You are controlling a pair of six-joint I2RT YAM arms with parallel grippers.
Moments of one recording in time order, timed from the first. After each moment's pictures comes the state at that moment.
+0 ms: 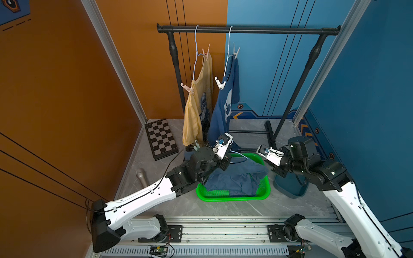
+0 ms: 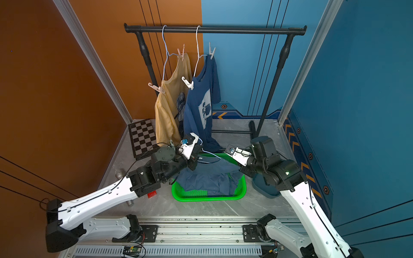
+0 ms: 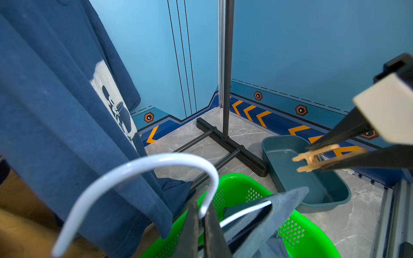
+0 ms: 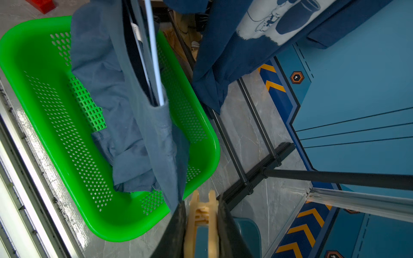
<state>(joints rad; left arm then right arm) -1.00 1.20 1.10 -0.08 -0.31 0.00 0.44 0.97 1.33 -1.09 -0.07 -0.69</state>
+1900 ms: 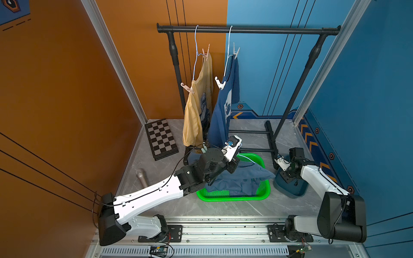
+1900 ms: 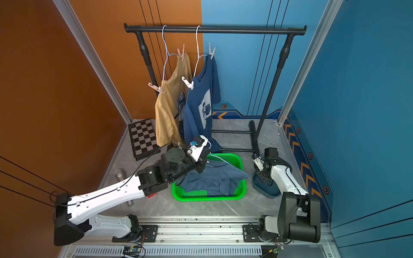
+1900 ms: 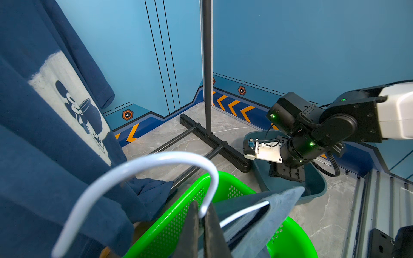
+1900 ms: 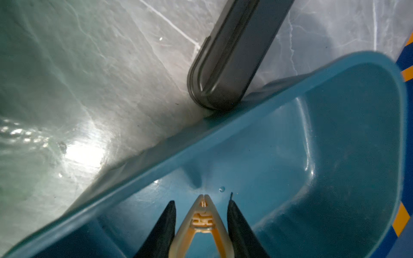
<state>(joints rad) -1.06 1.28 1.15 -0.08 -0.29 -0.03 -0.12 1.35 0.77 -0.64 0.10 -0.65</state>
